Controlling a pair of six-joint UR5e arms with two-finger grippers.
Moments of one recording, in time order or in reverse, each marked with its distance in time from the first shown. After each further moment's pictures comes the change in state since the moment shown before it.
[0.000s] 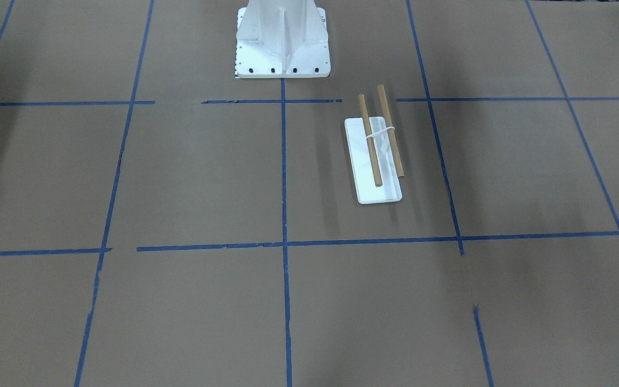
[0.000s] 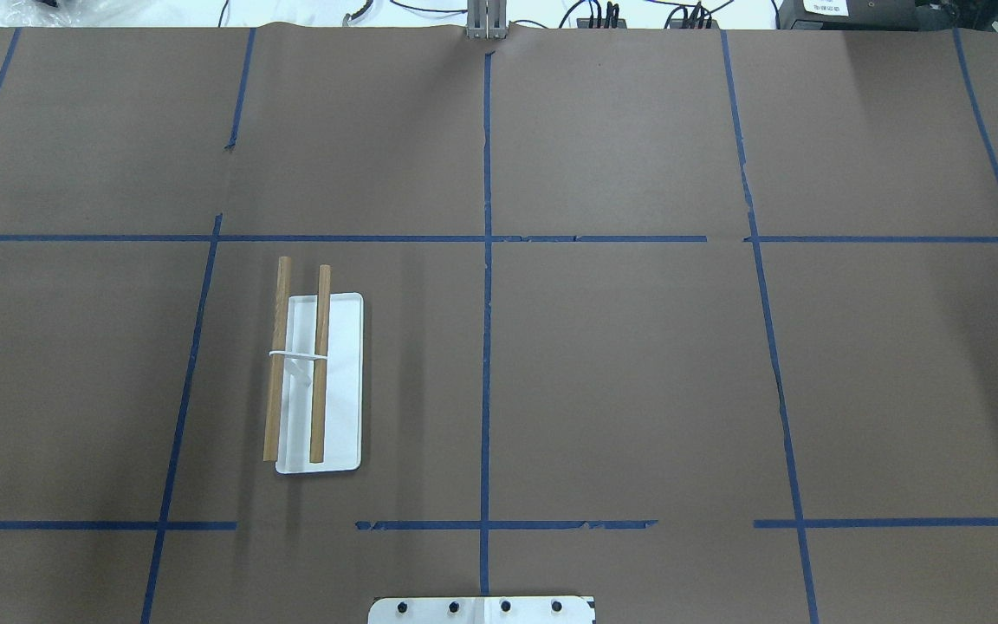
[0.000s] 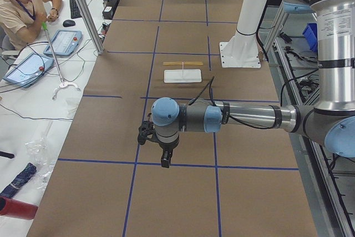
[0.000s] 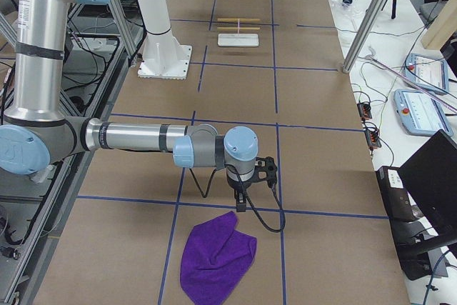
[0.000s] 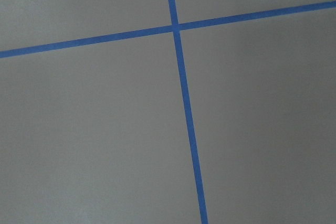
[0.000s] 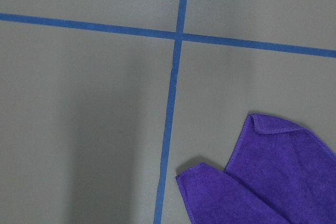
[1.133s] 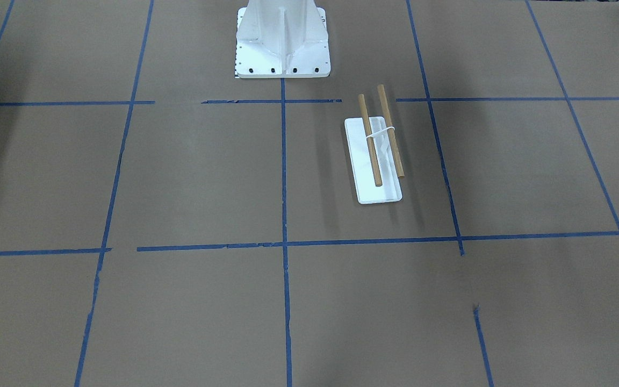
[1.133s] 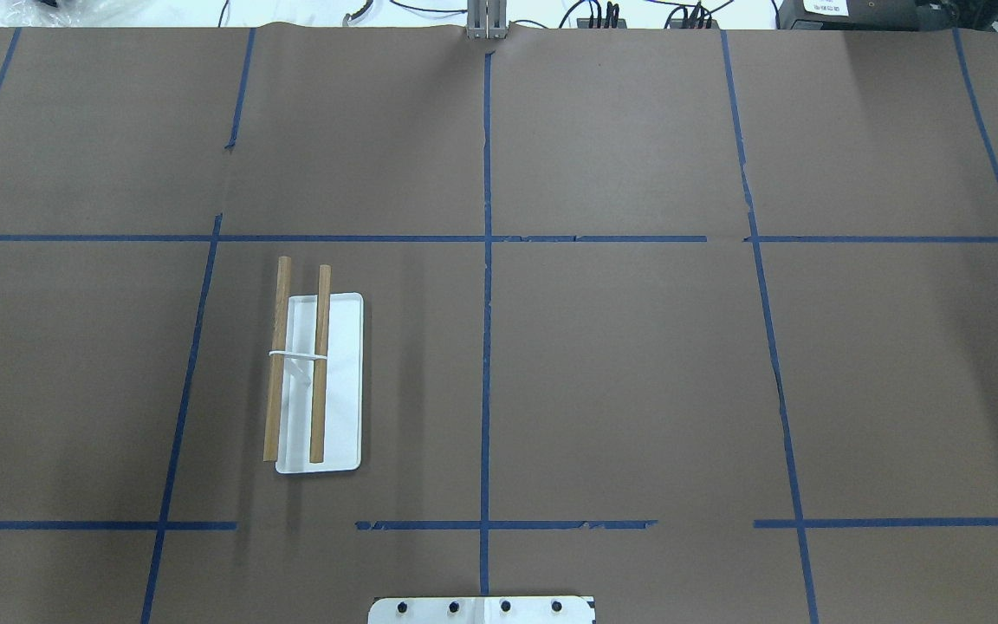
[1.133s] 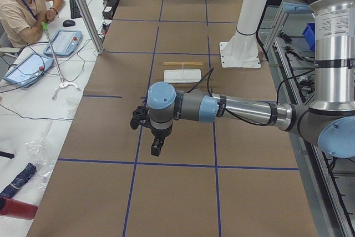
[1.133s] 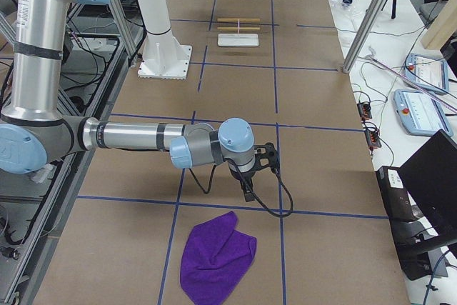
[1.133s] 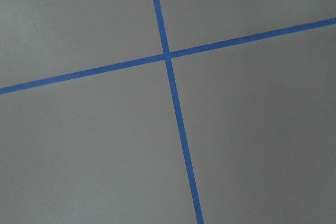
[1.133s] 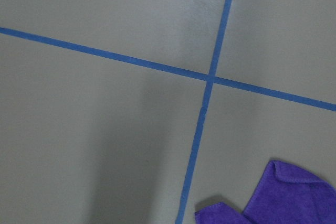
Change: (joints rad) left arm 0.003 -0.047 -0.060 -0.065 0.019 0.001; right arm -0.004 -0.019 0.026 0.184 0.073 0.000
